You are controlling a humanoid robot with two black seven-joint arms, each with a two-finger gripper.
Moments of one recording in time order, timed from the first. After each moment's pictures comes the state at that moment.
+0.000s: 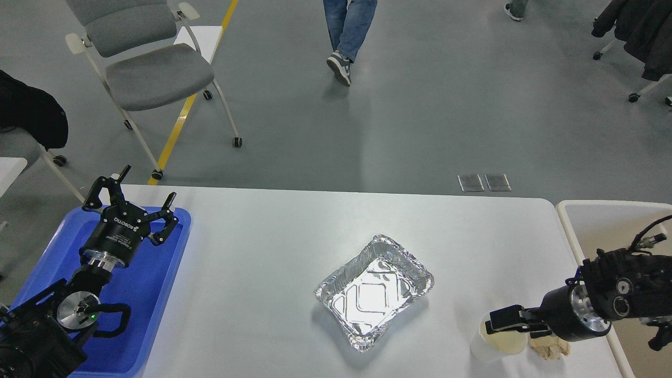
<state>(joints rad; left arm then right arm) -0.51 0.40 -0.78 -0.44 -0.04 -0.79 -0.51 1.48 -0.63 -1.07 1.45 -0.60 0.03 0.24</state>
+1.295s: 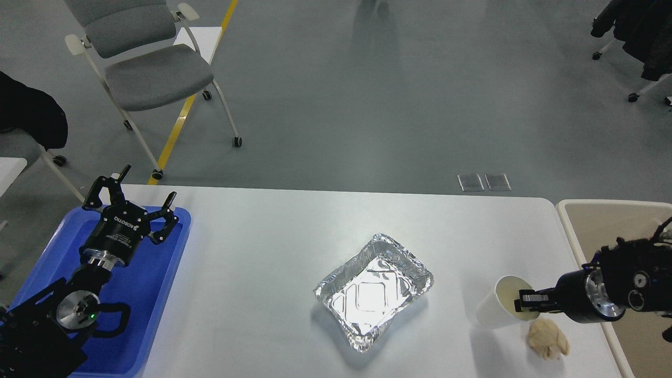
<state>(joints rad) -0.51 0.40 -0.78 -0.44 -0.04 -0.79 -0.51 1.58 -0.67 -1.14 1.47 -0.61 -0.04 0.24</state>
